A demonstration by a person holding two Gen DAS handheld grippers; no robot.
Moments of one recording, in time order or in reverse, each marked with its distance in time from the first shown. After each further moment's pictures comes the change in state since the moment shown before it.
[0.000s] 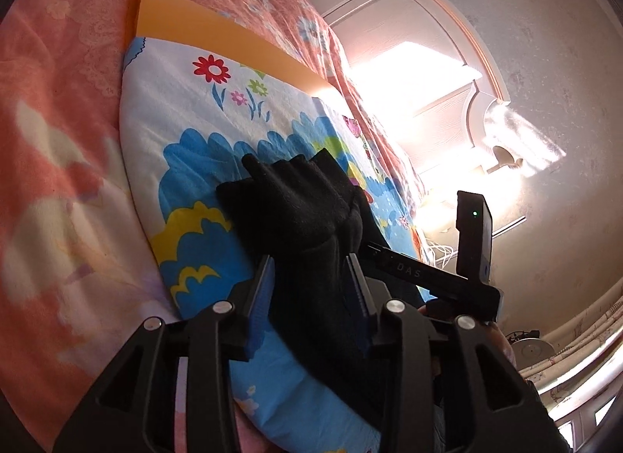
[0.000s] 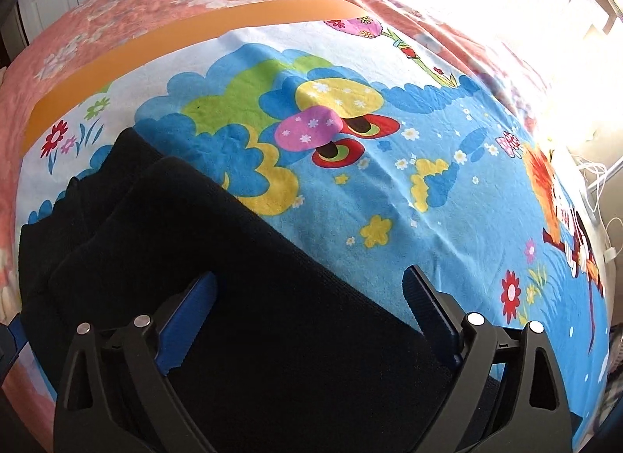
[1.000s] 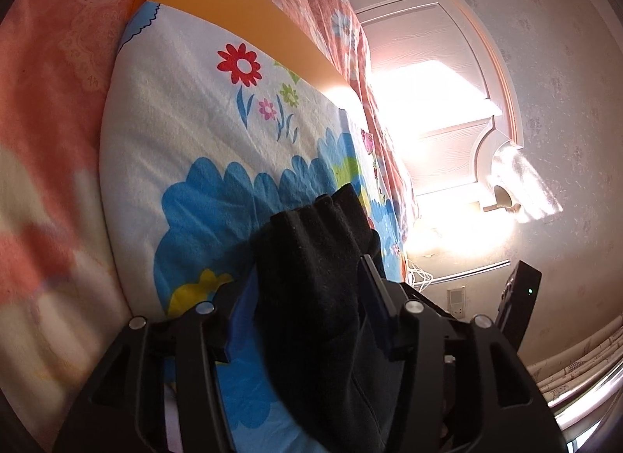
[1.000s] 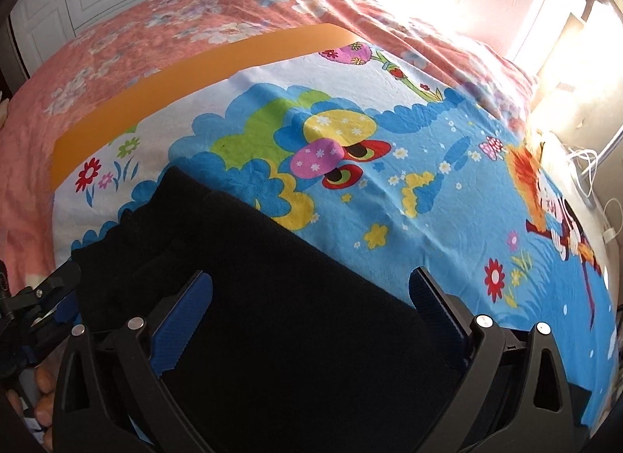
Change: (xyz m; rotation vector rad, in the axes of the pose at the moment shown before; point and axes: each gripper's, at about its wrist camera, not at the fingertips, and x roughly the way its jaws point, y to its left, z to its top) left arm 0.033 0.025 0.045 -0.183 0.060 -0.086; right arm -0.058 -0.012 -0.012 0.119 -0.035 0.079
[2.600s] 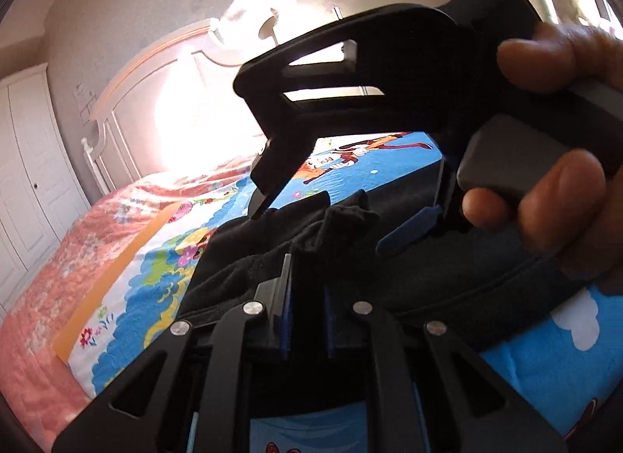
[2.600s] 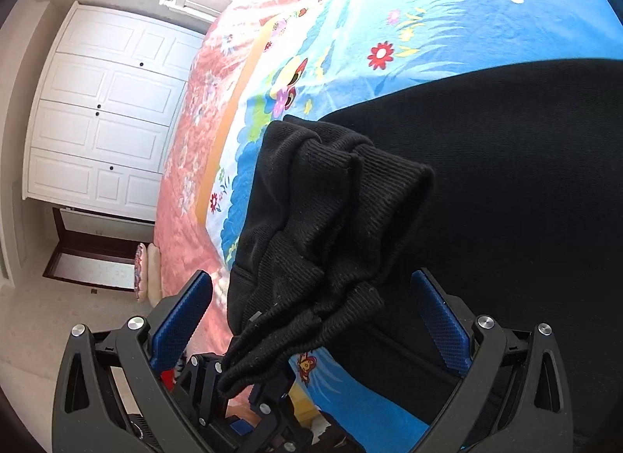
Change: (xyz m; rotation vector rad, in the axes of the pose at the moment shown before) left arm 0.038 -0.197 -0.297 1.467 -0.098 0.219; right arm -0.057 -0.154 -0.143 0.633 0.090 0.670
